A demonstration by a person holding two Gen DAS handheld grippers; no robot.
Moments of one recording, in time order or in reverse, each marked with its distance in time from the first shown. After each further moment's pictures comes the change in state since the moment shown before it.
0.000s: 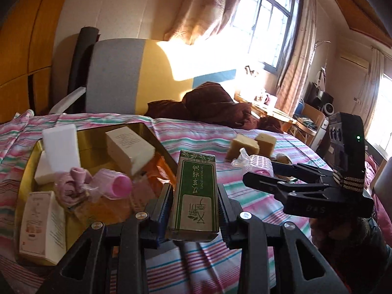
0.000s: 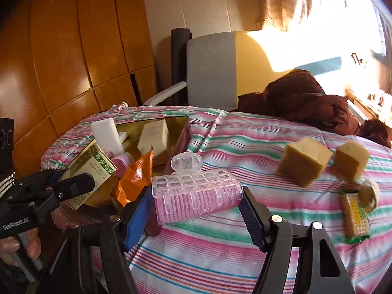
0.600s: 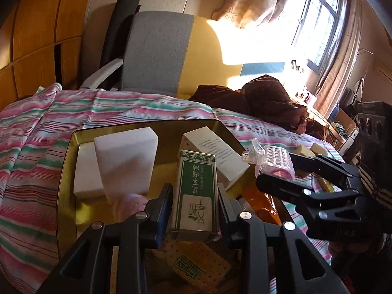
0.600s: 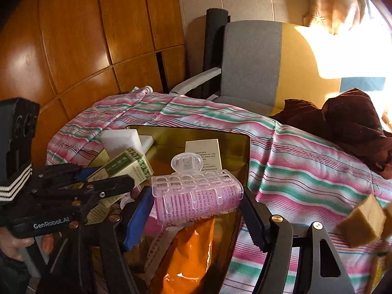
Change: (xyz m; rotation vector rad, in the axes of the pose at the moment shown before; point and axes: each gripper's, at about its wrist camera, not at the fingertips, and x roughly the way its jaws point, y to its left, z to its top) left arm 0.054 0.114 0.051 -0.125 0.163 0.131; right arm 0.111 0.070 0.076 -0.124 0.130 0.081
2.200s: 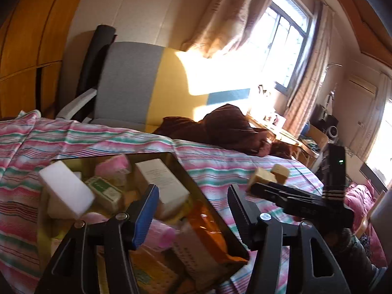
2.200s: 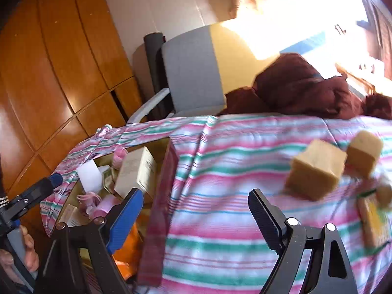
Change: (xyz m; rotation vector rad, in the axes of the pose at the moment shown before) left arm -0.052 -0.063 -0.014 0.078 -0.195 -0.210; right arm -0.074 -0.107 -0.080 0.372 -0.133 -0.089
